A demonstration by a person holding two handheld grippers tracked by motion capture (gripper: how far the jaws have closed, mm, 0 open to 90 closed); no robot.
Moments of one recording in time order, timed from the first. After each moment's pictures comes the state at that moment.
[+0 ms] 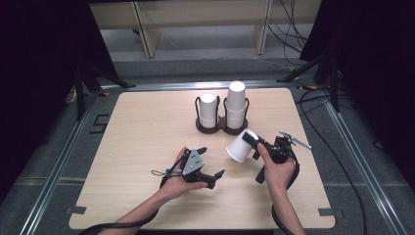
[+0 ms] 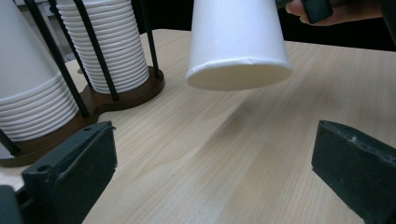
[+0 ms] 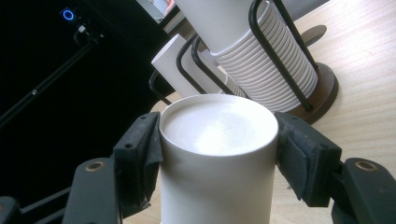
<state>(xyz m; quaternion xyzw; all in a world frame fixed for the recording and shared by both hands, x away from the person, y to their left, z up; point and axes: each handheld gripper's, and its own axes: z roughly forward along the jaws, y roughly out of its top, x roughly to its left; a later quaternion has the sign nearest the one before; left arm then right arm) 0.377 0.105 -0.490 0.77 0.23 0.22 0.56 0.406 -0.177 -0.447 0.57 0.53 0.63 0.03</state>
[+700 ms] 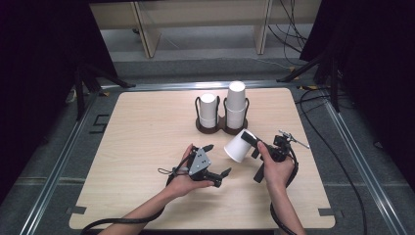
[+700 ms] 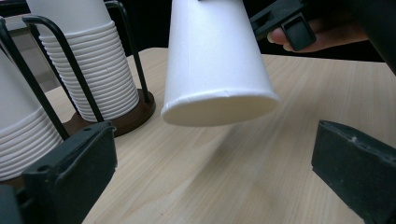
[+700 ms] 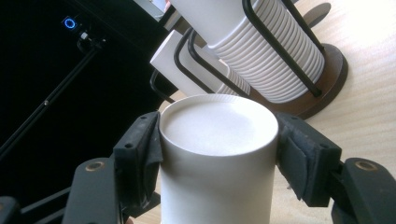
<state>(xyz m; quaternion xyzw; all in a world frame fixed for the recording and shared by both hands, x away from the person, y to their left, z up) 0.383 0.087 -0.488 0.75 0.21 0.22 0.58 0.412 -0.175 -0.451 0.59 0.51 0.63 -0.01</state>
